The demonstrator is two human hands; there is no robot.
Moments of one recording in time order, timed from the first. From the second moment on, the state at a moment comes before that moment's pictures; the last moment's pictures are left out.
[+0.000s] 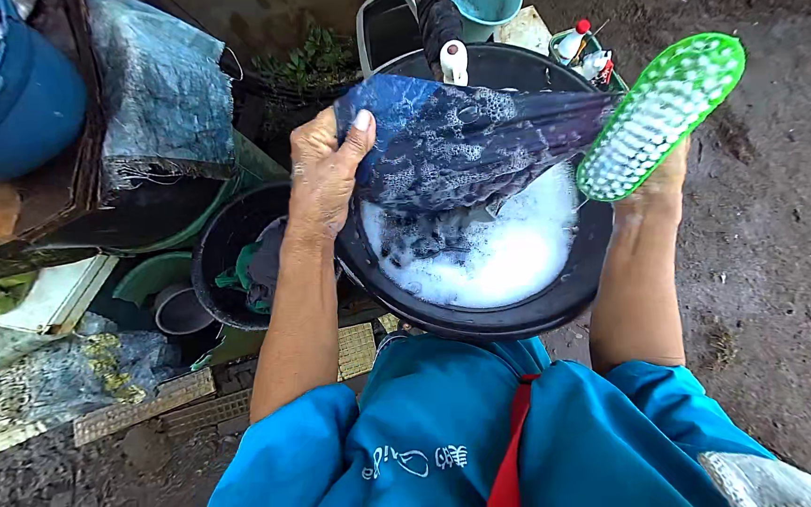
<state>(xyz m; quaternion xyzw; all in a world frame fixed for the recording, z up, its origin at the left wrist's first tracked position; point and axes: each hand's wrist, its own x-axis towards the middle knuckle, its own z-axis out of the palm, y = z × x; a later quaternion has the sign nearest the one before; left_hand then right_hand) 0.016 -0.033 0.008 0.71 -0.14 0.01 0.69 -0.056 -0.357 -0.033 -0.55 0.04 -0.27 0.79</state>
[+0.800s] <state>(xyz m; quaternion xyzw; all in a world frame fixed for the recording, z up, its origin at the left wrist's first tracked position) 0.006 -0.051 -0.058 0.62 0.07 -0.17 0.76 -0.004 -0.347 -0.153 -0.88 0.28 0.09 0.37</state>
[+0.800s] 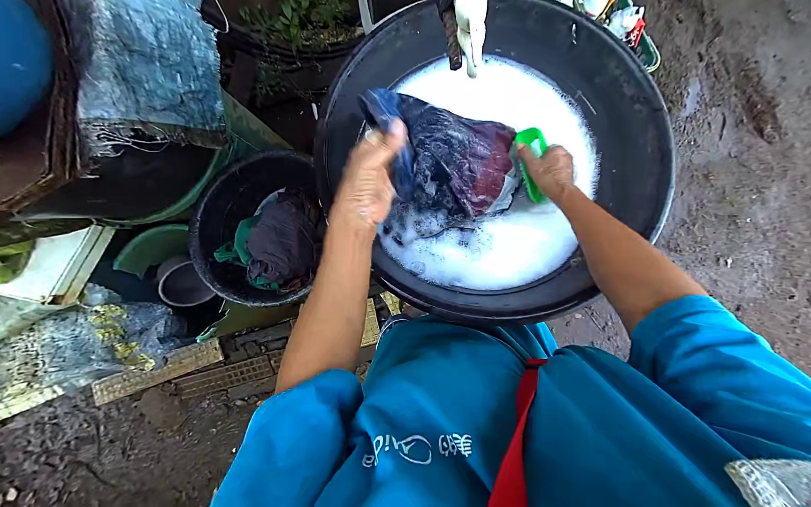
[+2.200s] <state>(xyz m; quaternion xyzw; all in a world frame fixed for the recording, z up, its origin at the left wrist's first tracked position) -0.005 -0.031 0.004 0.52 -0.07 -0.08 0.85 0.015 -0.323 -0.156 -0.87 0.25 0.10 0.40</state>
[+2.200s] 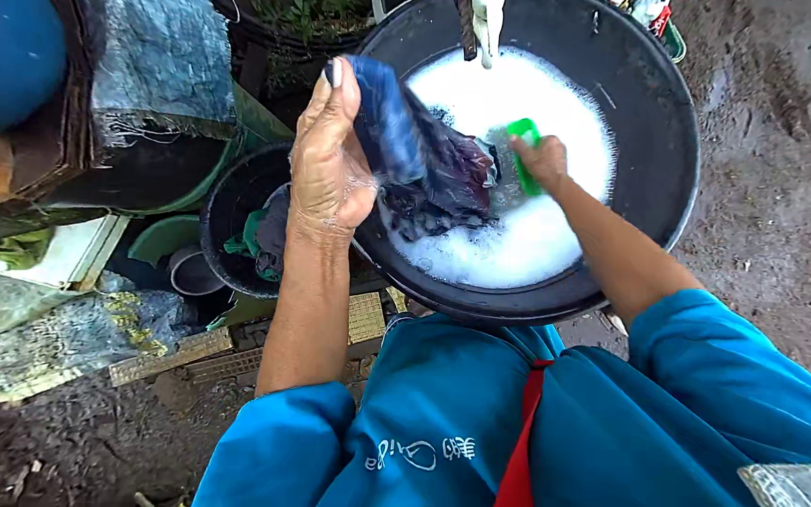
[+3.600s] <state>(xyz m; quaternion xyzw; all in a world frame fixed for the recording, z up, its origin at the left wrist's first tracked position) 0.026 -0.108 -0.114 0.66 0.26 -0.26 0.65 0.001 -0.297 -0.123 -0.88 0.30 0.11 0.35</state>
